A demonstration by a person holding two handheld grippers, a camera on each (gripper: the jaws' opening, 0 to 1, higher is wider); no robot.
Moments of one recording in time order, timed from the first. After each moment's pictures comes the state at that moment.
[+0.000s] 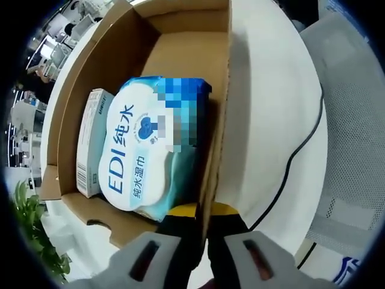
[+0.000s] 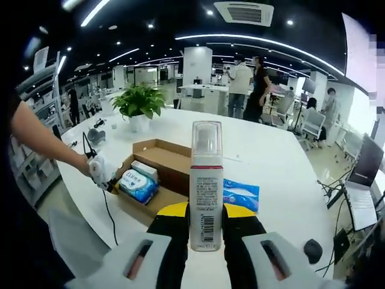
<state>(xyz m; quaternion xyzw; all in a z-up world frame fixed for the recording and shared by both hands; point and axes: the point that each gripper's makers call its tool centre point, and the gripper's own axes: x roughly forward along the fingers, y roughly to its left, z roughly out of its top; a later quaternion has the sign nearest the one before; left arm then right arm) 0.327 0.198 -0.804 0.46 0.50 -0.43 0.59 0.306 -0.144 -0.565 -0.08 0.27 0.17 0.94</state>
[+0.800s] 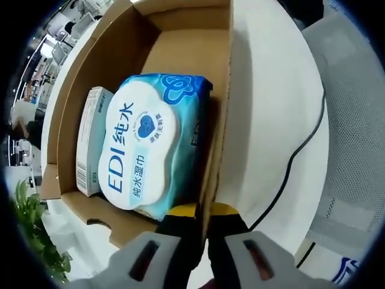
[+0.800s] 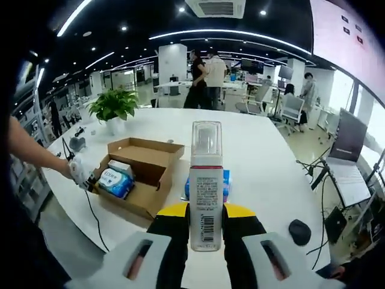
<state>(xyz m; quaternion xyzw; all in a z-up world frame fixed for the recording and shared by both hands) 0.327 0.199 -0.804 0.47 0.51 -0.42 0.59 0.302 -0.221 -0.585 -0.03 0.30 0.09 0.95</state>
